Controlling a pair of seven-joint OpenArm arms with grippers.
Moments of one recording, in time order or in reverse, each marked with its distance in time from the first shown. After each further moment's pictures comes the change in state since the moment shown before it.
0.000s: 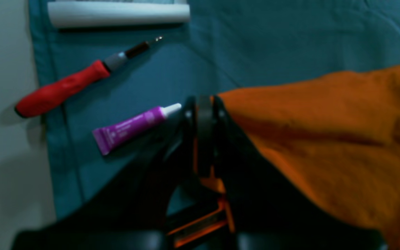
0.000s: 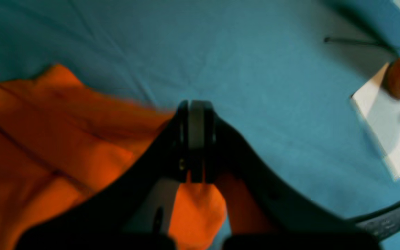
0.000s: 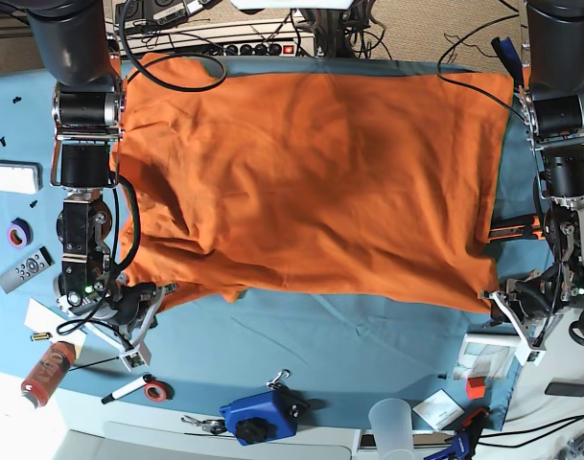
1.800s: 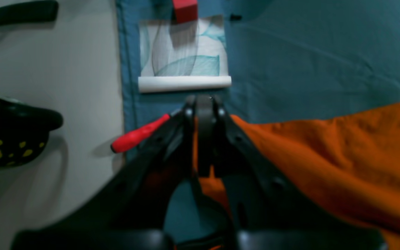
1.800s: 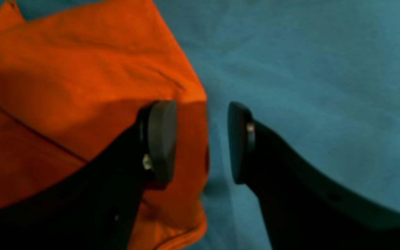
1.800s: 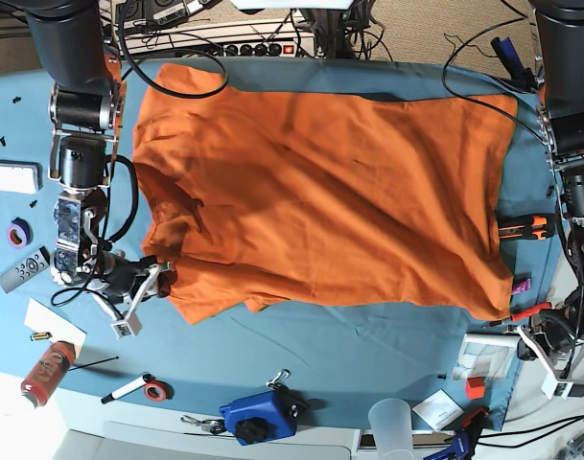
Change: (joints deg) left arm -5.6 -3.3 0.0 0.0 1.7 0.0 -3.1; right arm 0.3 0.5 5.7 -18.9 6.6 7.8 8.2
